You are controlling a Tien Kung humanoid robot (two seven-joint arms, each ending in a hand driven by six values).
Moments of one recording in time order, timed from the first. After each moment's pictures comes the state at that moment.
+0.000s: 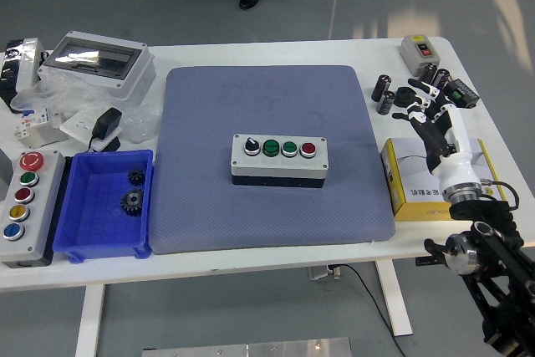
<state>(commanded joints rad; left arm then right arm) 0.02 0.11 -1.51 -0.18 1.50 0.03 0.26 0.13 -0.23 1.22 1.30 -0.89 -0.20 0.37</state>
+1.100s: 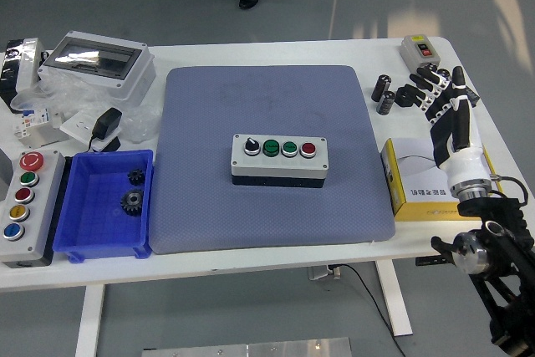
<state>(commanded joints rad) -0.01 0.13 -1.50 -0.18 1.49 0.03 0.25 0.11 -0.25 1.27 1.38 -0.89 -0.20 0.36</state>
